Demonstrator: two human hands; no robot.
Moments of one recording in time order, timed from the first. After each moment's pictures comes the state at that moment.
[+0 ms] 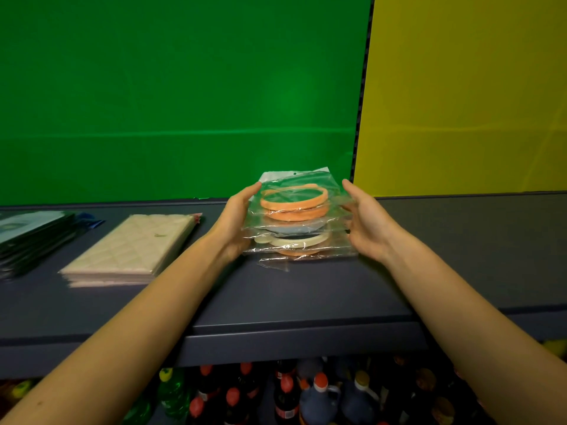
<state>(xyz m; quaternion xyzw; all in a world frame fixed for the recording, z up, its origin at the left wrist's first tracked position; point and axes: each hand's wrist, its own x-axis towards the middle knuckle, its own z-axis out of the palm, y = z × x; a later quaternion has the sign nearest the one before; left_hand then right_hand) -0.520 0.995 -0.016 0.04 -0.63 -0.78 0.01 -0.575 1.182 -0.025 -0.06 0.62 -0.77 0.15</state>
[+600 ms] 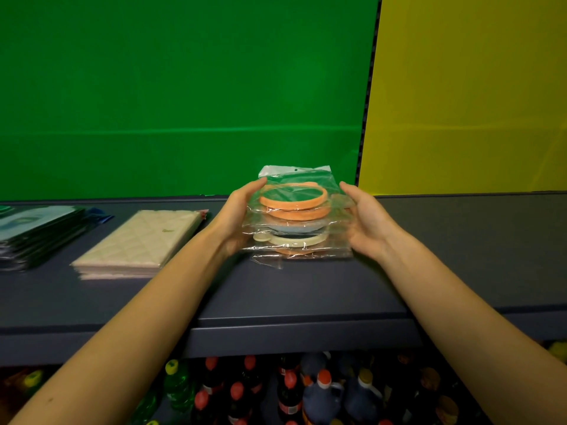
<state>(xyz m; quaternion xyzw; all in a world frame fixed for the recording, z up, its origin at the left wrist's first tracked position) -0.503 0.996 -0.007 0.04 -0.67 -0.74 0.03 -0.570 1.173 -0.026 -0.07 0.59 -0.78 0.17</state>
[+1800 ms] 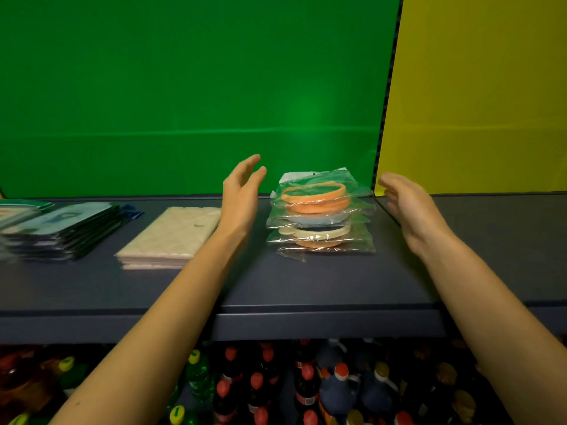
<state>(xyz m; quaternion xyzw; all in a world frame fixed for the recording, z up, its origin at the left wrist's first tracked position) -0.499 0.962 -0.011 0.00 -0.72 -0.61 0.33 -0.557 1.189 -0.015 -0.09 0.71 -0.69 -0.09</state>
